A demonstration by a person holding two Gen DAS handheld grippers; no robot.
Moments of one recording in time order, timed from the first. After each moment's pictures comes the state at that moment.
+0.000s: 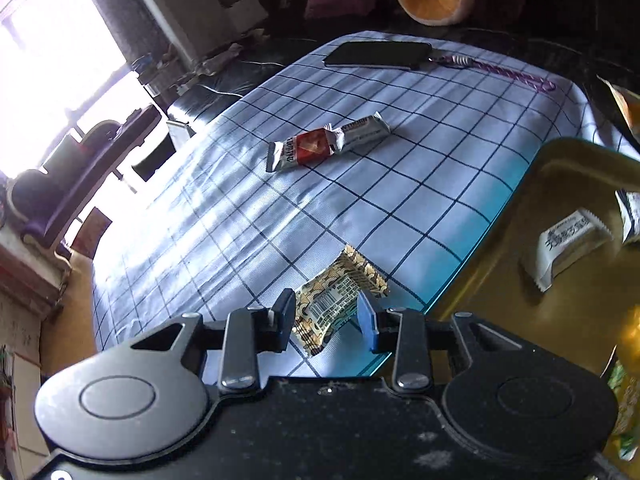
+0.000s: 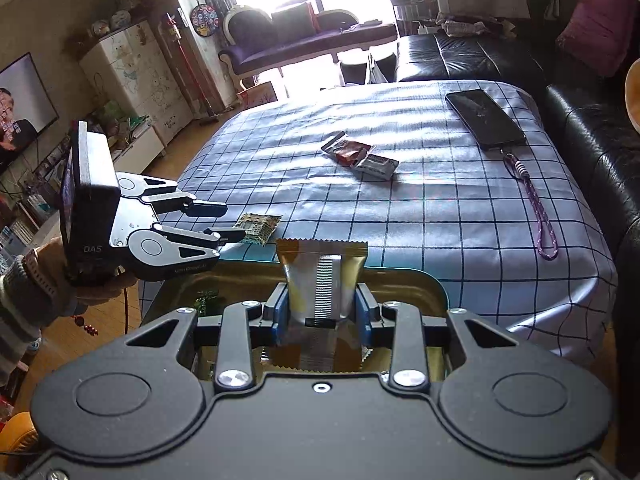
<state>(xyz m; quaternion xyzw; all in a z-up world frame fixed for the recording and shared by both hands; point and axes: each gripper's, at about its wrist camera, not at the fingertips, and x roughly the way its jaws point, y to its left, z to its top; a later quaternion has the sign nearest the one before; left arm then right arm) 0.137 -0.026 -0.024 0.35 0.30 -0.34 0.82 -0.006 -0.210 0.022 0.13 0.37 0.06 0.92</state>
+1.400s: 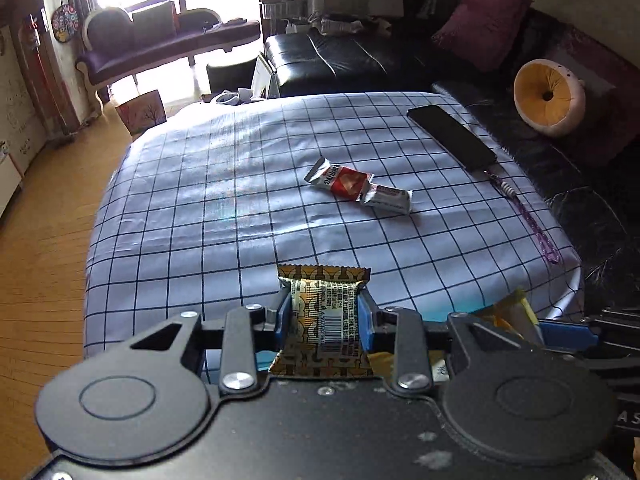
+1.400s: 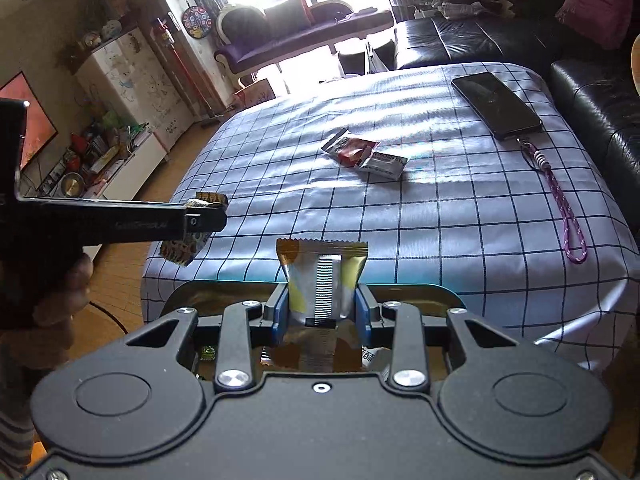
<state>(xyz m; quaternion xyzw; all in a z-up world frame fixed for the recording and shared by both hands) 0.107 -0.030 0.063 0.09 0.40 -0.21 0.89 0.009 -0.209 0.020 0.16 0.38 0.07 0.91</state>
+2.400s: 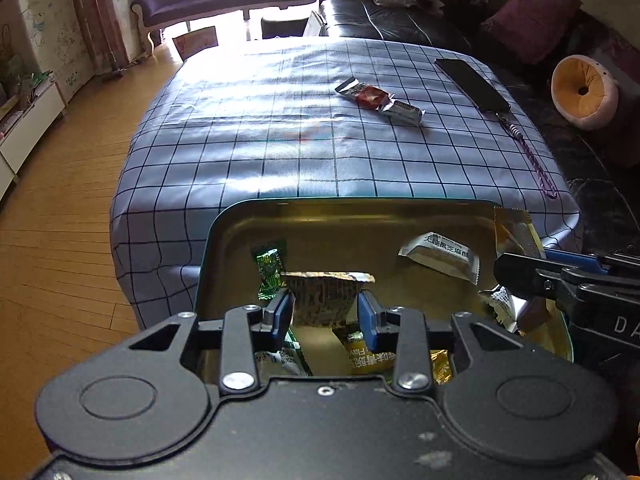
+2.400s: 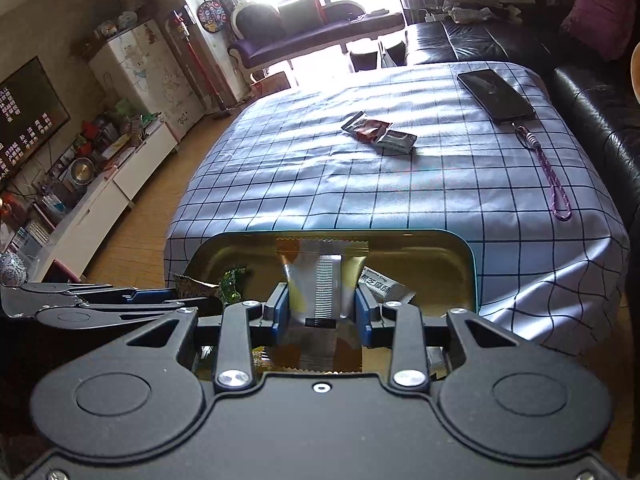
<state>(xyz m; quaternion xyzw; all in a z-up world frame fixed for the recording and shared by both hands) 0.007 -0.010 0.033 0.05 0.46 -0.13 0.88 -0.039 -0.192 0.019 0.14 0.38 0.08 0.91</state>
